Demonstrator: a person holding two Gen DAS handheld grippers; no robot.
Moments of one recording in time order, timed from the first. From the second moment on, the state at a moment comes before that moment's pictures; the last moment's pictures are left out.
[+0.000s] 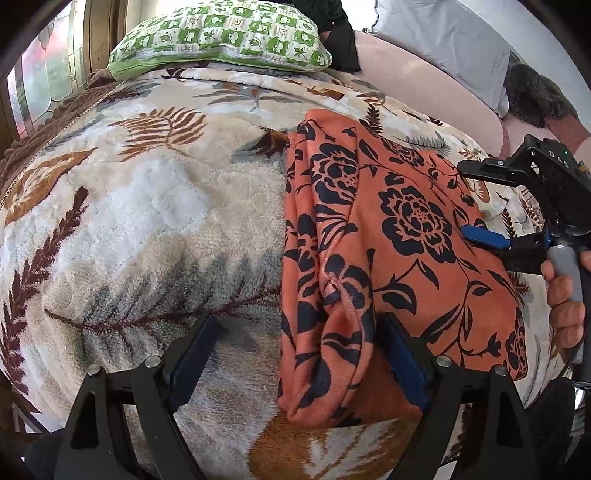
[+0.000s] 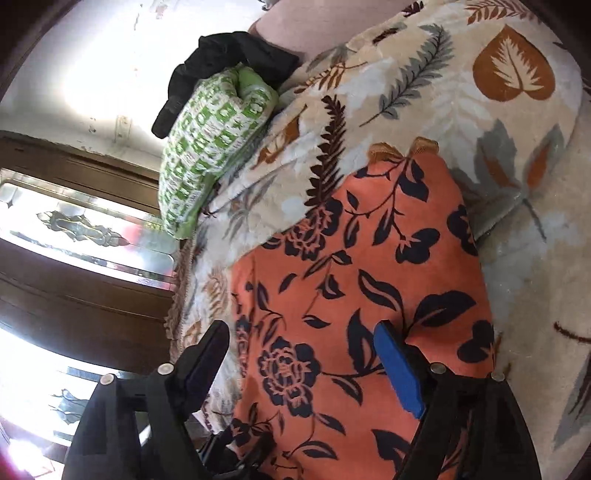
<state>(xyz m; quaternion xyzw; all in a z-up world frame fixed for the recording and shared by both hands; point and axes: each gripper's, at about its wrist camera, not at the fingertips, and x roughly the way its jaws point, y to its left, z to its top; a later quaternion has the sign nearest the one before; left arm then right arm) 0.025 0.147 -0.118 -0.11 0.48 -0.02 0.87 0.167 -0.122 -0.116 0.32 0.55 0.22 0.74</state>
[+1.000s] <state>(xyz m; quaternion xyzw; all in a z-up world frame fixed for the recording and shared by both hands) 0.023 0.147 -0.119 -0.10 0.48 -0.02 0.87 0.192 -0.022 -0.119 0.23 0.60 0.29 0.71</state>
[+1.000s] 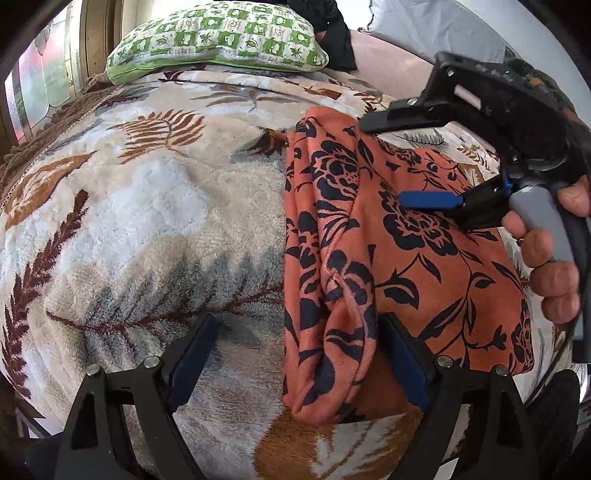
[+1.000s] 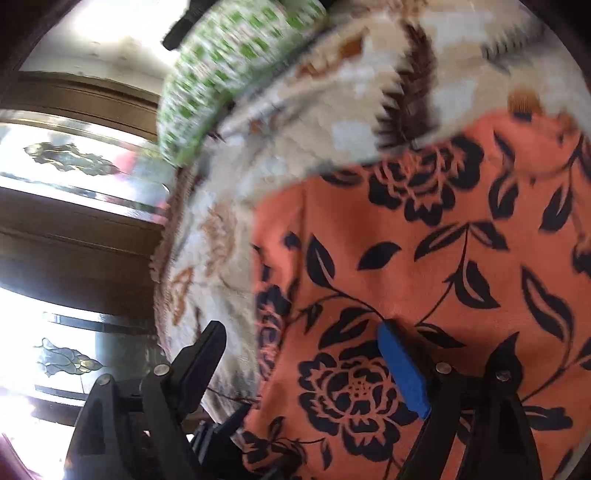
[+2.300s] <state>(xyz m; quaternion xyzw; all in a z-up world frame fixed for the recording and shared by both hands) 0.147 0.037 -0.097 -0.10 0.48 -0.06 0.87 0.185 -0.293 -0.106 0.21 0.50 0.11 0.83</state>
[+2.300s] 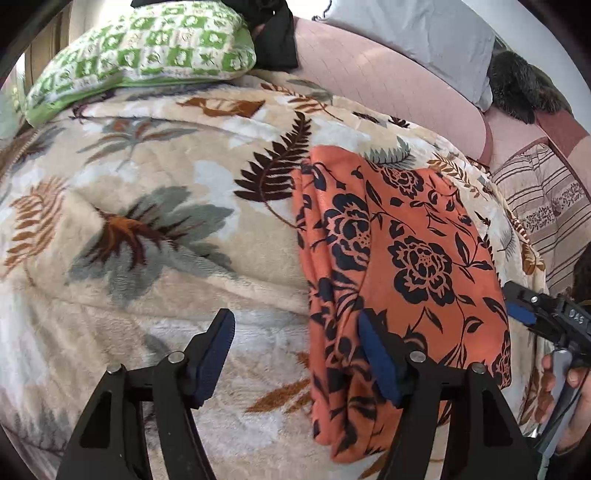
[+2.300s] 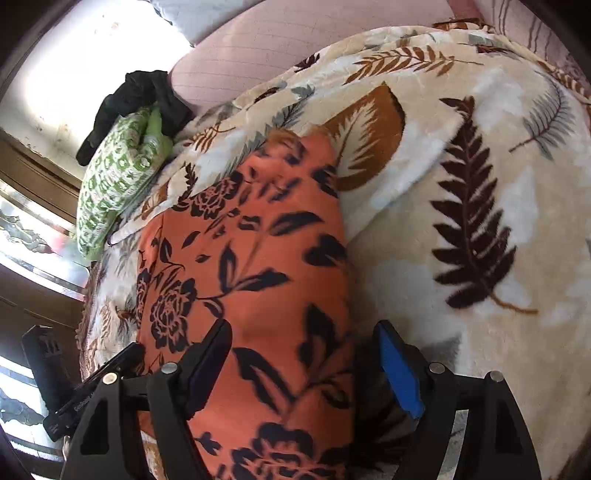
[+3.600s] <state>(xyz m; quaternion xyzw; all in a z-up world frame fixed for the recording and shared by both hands) 0.011 -0.015 0.042 -0.02 0.38 -0.04 0.92 0.007 -0.232 0.031 -0.03 0.42 0.04 0.91</state>
